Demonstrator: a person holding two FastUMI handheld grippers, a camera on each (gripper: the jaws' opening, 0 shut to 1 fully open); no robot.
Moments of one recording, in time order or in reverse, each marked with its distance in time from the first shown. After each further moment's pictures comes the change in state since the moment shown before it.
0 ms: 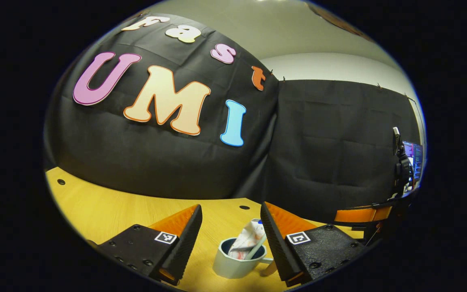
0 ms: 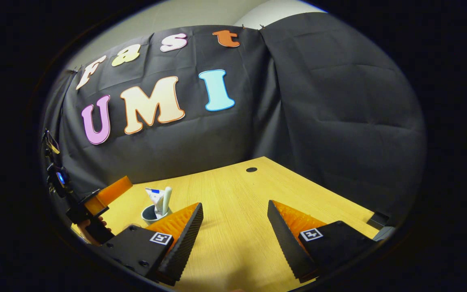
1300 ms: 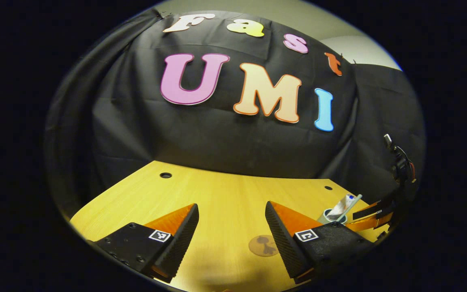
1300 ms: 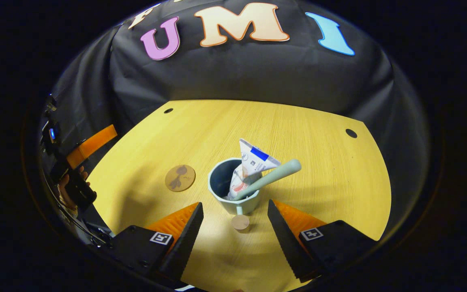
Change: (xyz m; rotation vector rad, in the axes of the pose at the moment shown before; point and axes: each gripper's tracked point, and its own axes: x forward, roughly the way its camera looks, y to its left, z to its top) left arm -0.184 0.173 0.027 0.013 0.219 0.649; right arm 0.046 0.163 -0.101 -0.402 0.648 0.469
